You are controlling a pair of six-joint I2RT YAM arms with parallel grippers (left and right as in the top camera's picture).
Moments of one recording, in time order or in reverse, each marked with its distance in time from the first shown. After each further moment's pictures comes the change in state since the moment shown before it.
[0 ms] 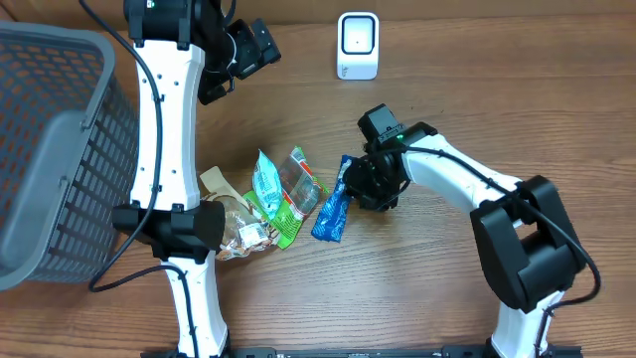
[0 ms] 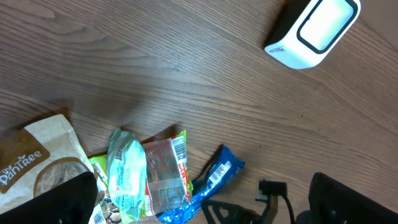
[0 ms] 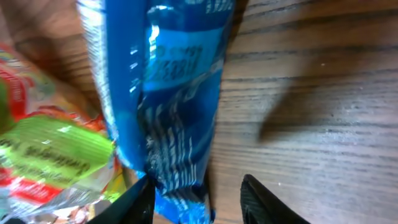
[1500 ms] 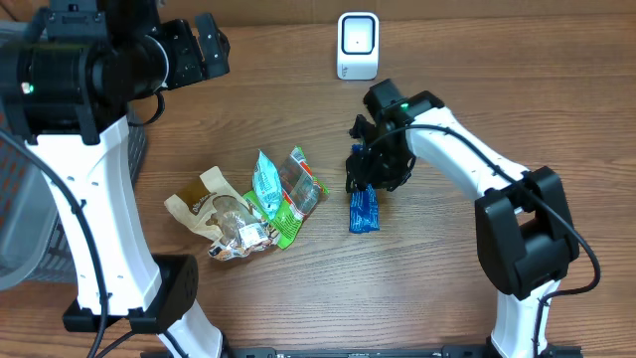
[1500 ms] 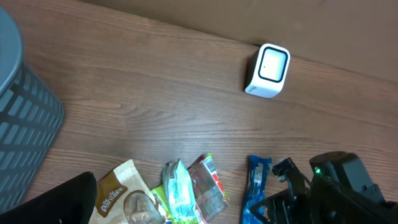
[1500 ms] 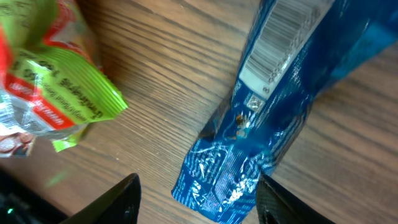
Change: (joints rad) left arm 0.080 -0.344 0.011 -0.001 -0.068 0.315; right arm -0.037 0.060 0.232 -0.278 0.069 -0.631
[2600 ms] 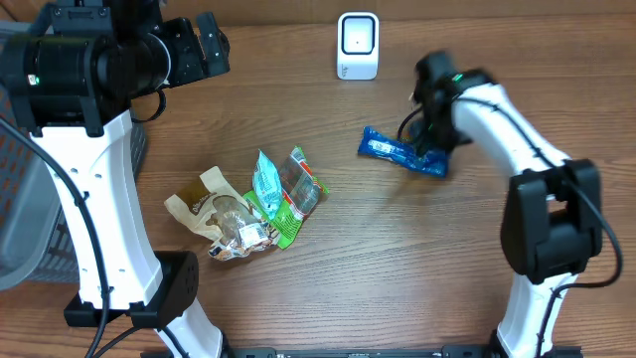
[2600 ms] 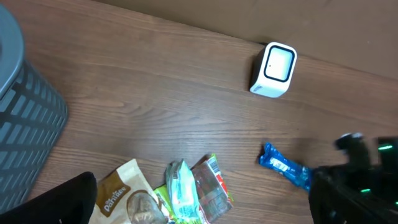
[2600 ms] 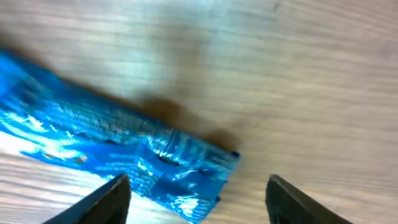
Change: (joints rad) left arm 0.000 0.013 0.000 0.000 -0.014 0.000; right arm -0.240 0.021 0.109 0.006 0.476 -0.176
